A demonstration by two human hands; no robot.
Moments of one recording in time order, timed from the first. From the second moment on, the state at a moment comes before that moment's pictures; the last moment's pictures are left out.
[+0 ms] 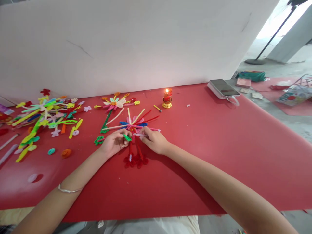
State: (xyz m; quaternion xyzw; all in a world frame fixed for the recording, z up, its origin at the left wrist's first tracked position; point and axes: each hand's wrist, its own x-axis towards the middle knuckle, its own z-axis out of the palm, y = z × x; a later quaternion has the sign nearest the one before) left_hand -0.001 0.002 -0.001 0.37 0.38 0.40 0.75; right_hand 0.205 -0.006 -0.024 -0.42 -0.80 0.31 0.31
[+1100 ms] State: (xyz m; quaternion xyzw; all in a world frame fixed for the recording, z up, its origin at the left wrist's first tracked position) left_hand -0.004 0.000 0.005 0.37 0.30 0.38 0.79; right_hand 0.206 -0.006 -0.023 -0.44 -0.78 0.30 0.33
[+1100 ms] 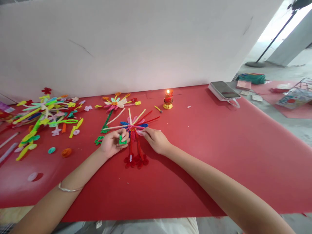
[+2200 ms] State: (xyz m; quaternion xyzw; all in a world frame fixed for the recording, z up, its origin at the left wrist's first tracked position) left_hand -0.007 -0.012 0.024 0.65 0.28 -0.12 0.70; right_hand 0.204 -0.007 -0.021 -0.45 -0.78 0.29 0.33
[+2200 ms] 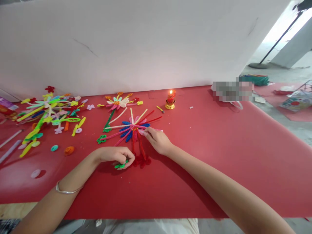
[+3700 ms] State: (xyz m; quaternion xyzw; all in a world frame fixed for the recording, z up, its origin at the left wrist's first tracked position) left_hand -0.006 -0.003 -0.006 0.83 0.48 0.23 0.16; right_hand 0.206 -0.010 -0.022 -0.41 -0.78 0.33 0.35
